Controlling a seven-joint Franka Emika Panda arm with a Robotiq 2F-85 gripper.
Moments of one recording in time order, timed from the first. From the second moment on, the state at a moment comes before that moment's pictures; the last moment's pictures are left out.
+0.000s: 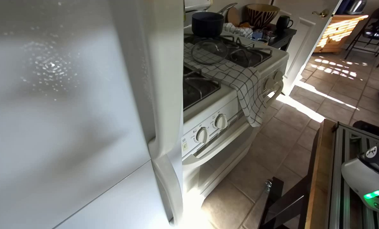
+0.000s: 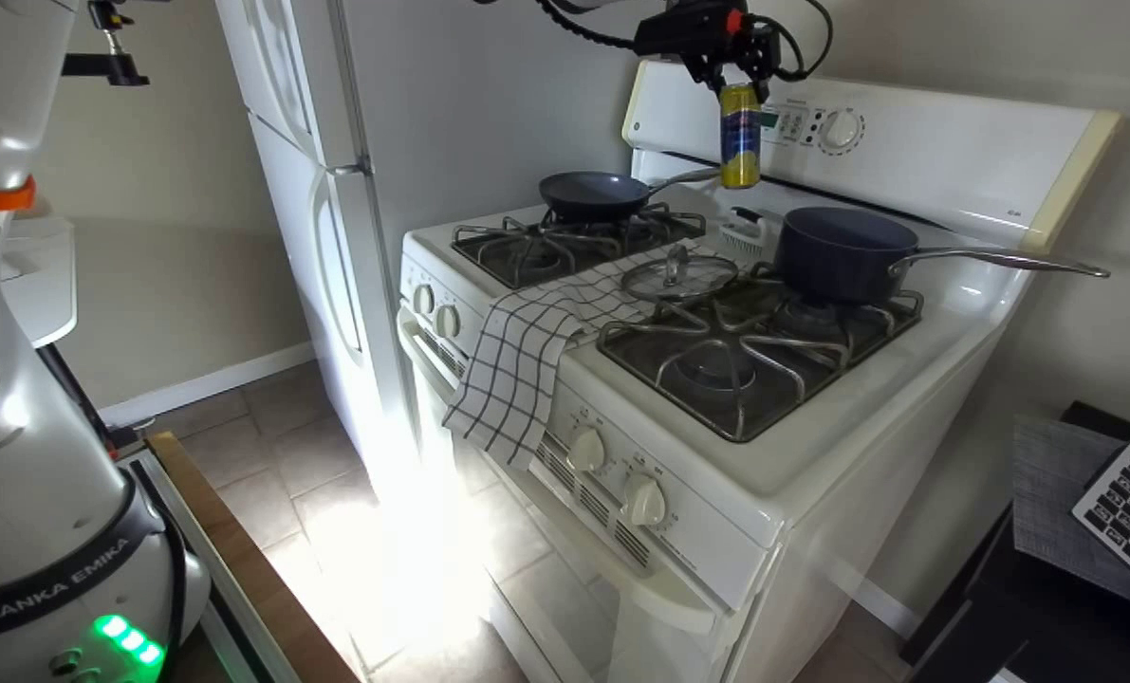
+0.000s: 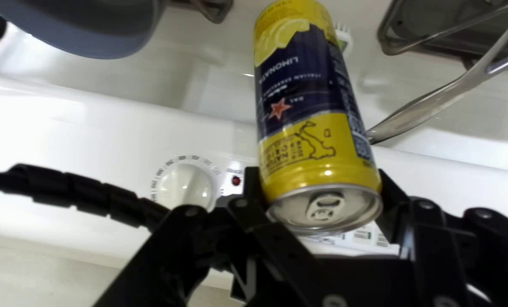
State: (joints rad) arm -0.04 0.52 -0.14 -1.28 -0.12 2.46 -0.01
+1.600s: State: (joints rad) arm -0.10 0.44 -0.31 -1.60 -0.12 2.86 0.41
